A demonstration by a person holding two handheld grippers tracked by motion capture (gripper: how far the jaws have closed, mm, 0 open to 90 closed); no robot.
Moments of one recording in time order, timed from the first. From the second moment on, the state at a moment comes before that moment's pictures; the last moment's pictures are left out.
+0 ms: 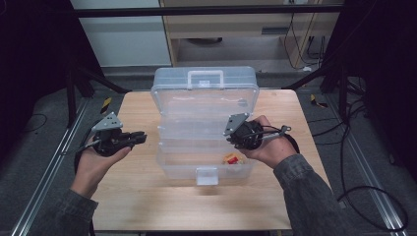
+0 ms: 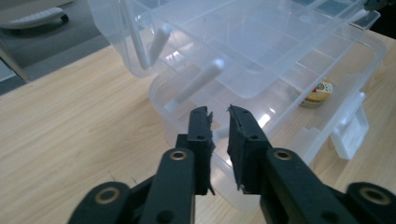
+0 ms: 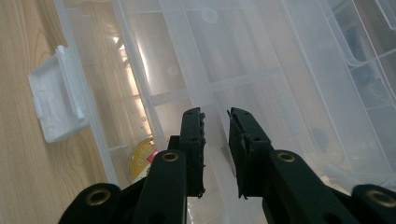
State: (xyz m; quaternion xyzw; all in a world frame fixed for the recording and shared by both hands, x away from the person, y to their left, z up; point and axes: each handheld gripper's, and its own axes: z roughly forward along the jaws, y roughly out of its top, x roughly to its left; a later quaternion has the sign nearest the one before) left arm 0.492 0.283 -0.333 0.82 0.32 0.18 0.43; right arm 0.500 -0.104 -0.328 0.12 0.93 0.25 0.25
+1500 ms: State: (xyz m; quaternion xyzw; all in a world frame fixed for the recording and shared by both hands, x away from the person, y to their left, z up) left arm 0.515 0.263 -0.311 0.80 0.33 0.18 0.47; right arm 0.495 -0.106 -0.332 0.12 0.93 0.25 0.25
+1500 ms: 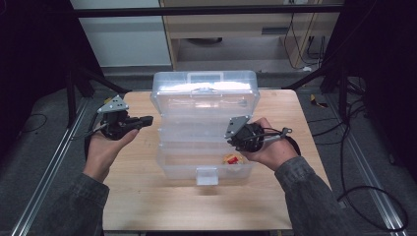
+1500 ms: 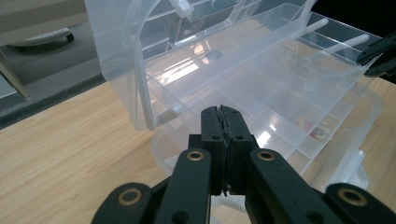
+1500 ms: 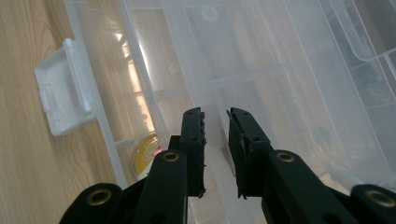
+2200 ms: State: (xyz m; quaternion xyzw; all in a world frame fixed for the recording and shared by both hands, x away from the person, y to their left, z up) left arm 0.524 0.264 -0.310 0.79 0.35 0.17 0.48; right arm 0.495 -0.108 -0.332 0.12 0.93 0.25 0.25
